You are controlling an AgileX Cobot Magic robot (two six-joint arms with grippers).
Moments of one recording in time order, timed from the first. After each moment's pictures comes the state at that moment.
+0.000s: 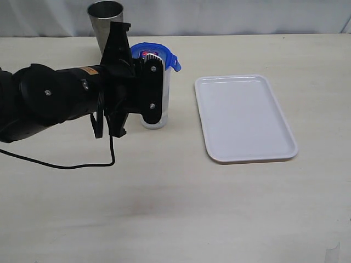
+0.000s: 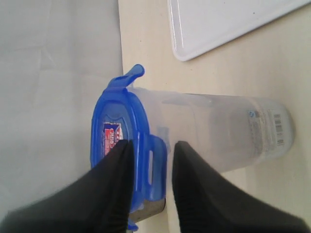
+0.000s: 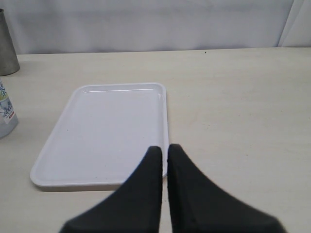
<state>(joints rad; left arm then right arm) -0.77 1.59 -0.80 -0.87 -0.28 2.11 0.03 0.00 0.00 0.01 0.35 0.00</state>
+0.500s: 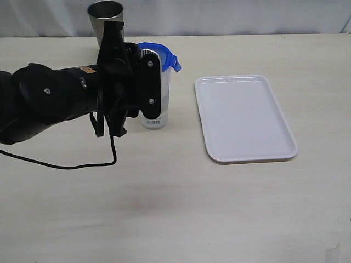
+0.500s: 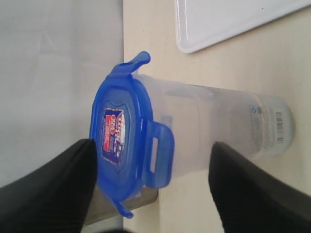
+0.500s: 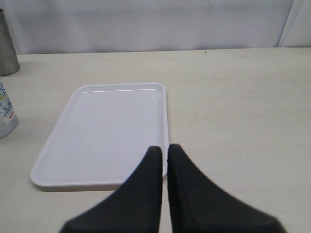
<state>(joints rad) -0.77 1.59 -0.80 -0.94 -0.30 2.11 0.03 0.00 0.00 0.01 0.35 0.00</state>
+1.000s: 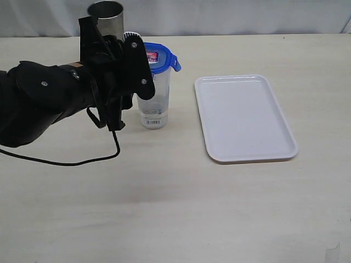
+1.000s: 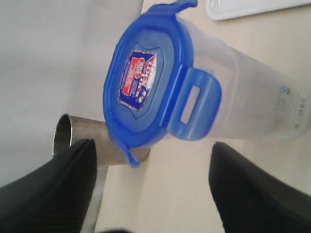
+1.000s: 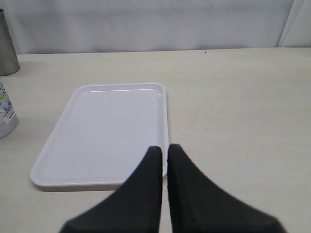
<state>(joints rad) -0.77 1.59 -0.80 -1.17 -0.41 2.11 0.03 0.00 0.00 0.01 0.35 0.00</state>
